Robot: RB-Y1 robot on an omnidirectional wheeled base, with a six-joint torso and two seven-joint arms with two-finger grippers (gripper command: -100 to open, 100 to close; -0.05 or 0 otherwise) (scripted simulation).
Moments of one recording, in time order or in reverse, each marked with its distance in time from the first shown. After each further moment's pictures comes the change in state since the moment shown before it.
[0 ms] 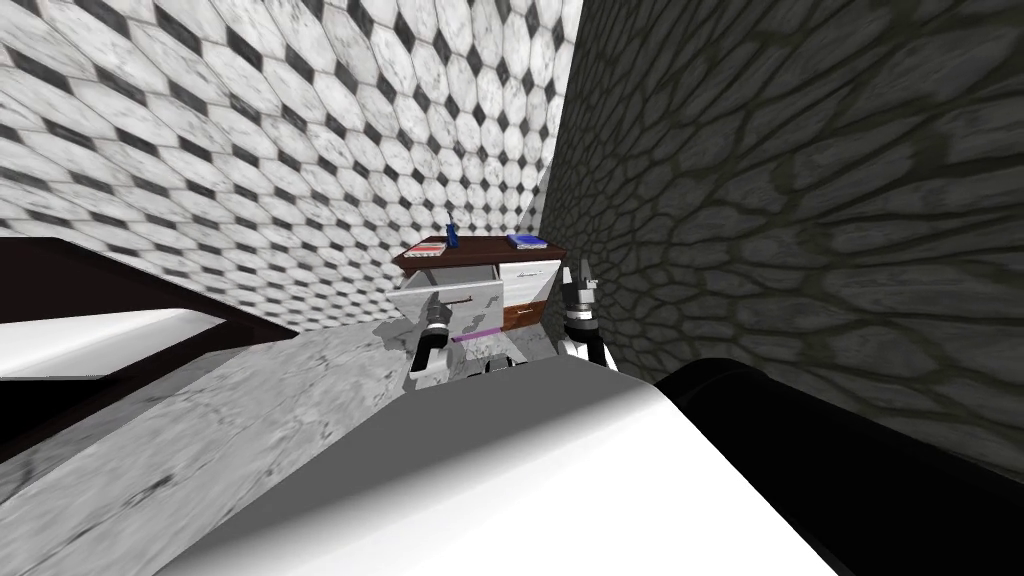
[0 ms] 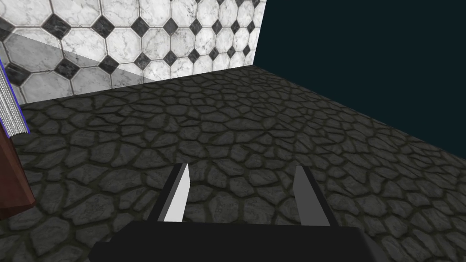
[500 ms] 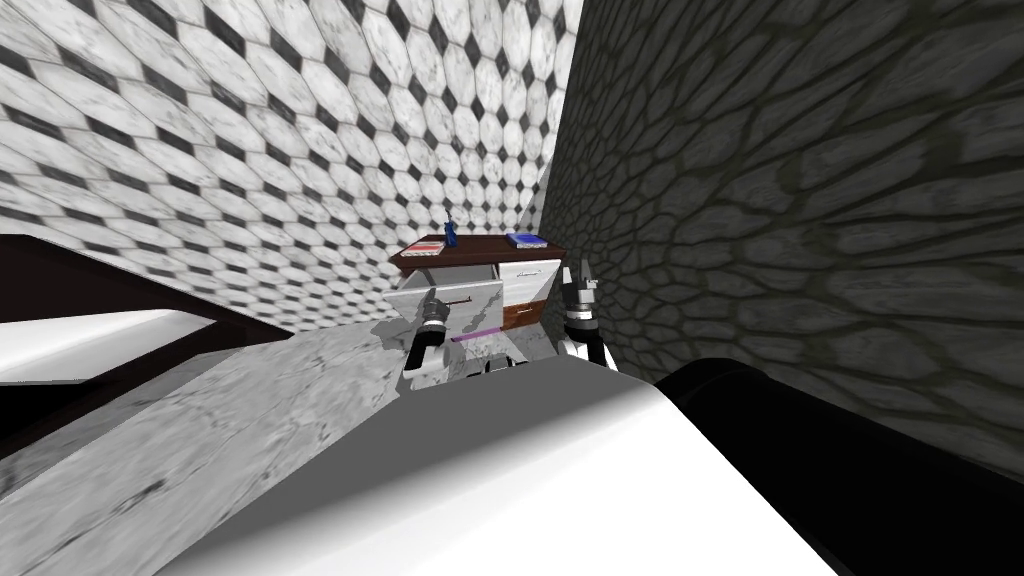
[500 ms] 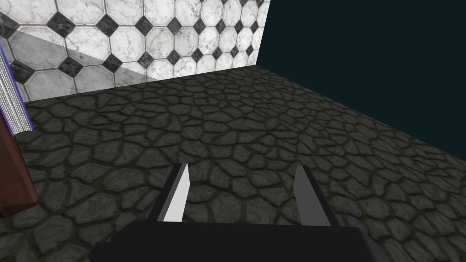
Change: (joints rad) left arm 0.009 0.004 -0.004 -0.107 -0.008 0.110 0.013; right arm 0.000 0.000 0.000 0.000 0.000 0.000 0.000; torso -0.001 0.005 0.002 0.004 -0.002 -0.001
